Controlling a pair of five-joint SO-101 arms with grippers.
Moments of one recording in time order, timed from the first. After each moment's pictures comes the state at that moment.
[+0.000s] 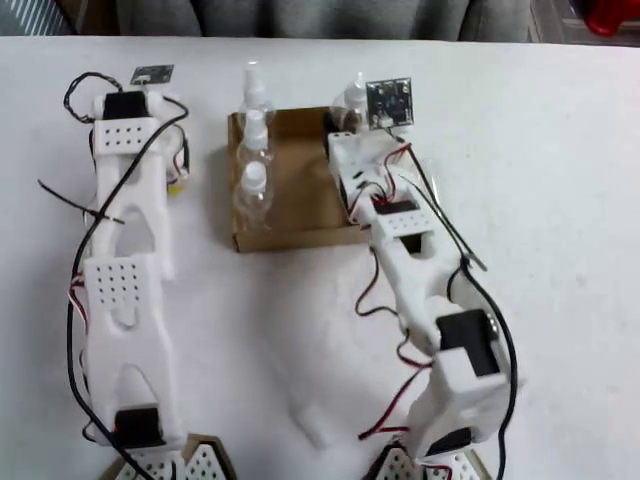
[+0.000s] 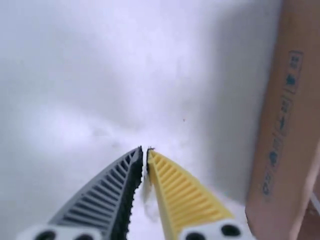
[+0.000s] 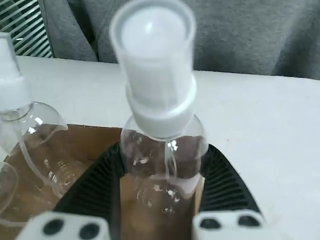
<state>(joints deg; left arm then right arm) -11.5 59.6 -66.1 101.6 2.2 -15.4 13.1 25.8 -11.1 -0.9</state>
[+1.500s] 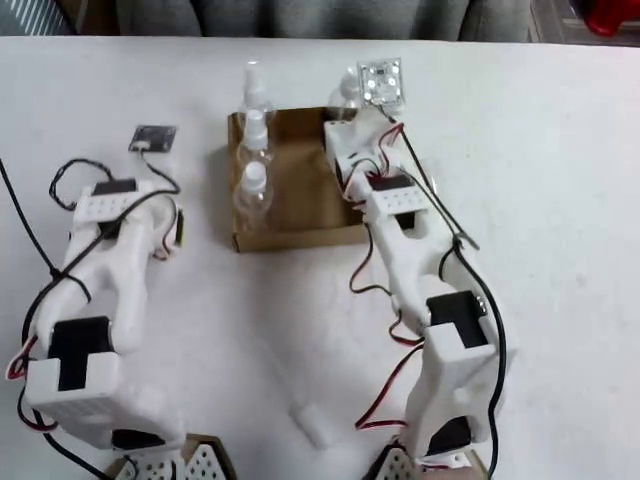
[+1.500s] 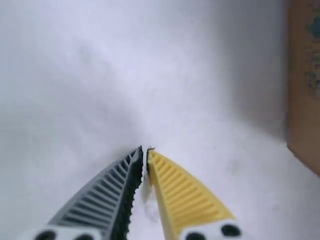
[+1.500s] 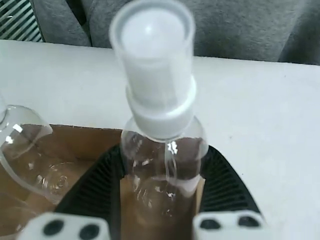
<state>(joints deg) -13.8 7.9 26.0 53.7 -6.8 -15.4 19.6 12.0 1.3 -0.7</state>
